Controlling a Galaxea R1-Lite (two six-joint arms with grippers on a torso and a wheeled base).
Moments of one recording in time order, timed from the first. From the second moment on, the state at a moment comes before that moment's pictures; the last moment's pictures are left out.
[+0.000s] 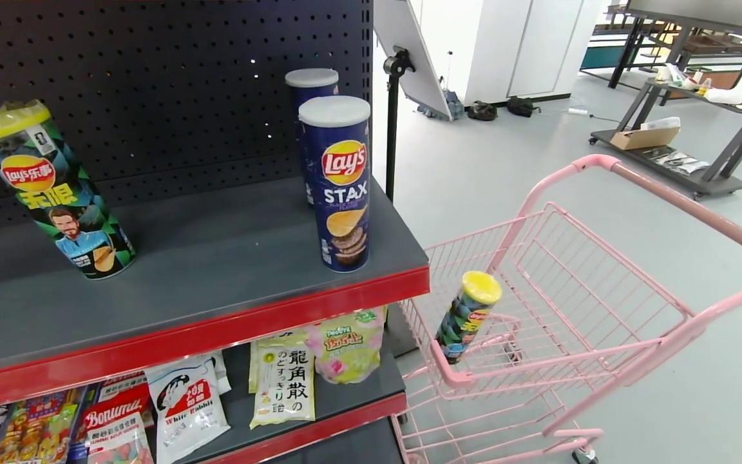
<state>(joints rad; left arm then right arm) 0.00 0.00 0.00 0.00 0.05 -0.03 0.00 0.00 0.00 -0.01 0.03 0.01</state>
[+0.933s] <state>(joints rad) 0.00 0.00 0.00 0.00 0.05 -0.02 0.00 0.07 -0.11 -0.01 0.04 0.04</state>
